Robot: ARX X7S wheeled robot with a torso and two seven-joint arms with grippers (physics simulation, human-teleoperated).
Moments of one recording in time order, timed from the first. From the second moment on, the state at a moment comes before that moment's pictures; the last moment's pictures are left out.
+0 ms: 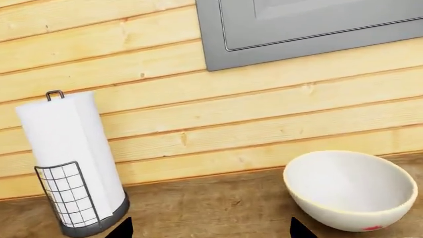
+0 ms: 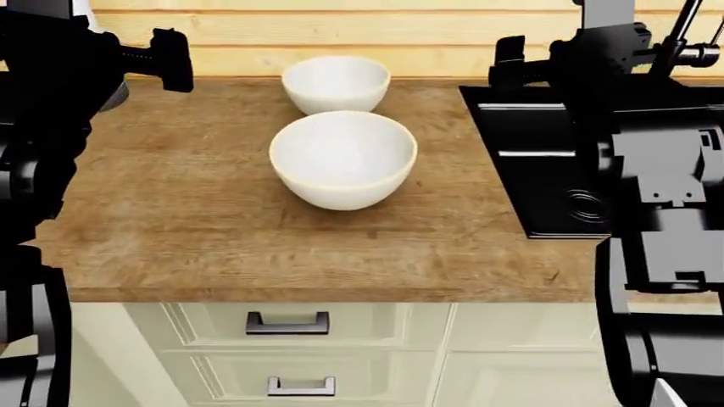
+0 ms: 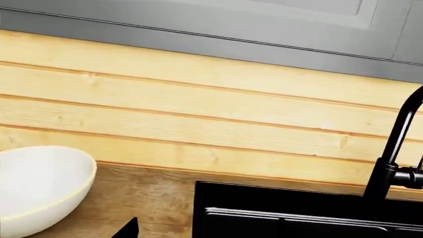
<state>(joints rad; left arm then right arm) -1.26 -0.40 0.16 -0.24 -0.23 -0.92 0.08 1.39 0.24 -0.19 0.79 0.13 0.54 -0.10</state>
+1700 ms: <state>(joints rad) -1.12 -0.77 0.21 0.68 -0.73 -1.31 0.59 1.36 0.25 -0.19 0.74 0.17 0.56 -0.12</state>
